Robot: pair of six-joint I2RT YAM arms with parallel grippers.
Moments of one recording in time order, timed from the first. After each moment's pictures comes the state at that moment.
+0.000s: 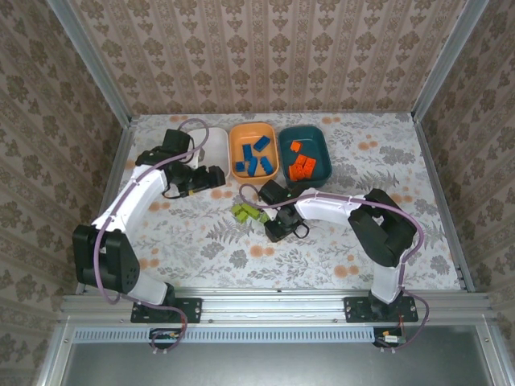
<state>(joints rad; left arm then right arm) -0.28 1.48 1.25 -0.90 0.34 -0.37 0.78 1.86 1.18 -0.67 -0.10 0.18</state>
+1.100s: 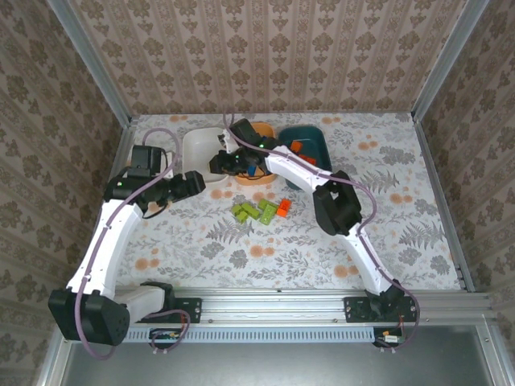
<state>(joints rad) -0.18 1.13 1.11 -0.93 0.27 -0.41 0.66 2.46 2.24 -0.54 -0.53 0.61</state>
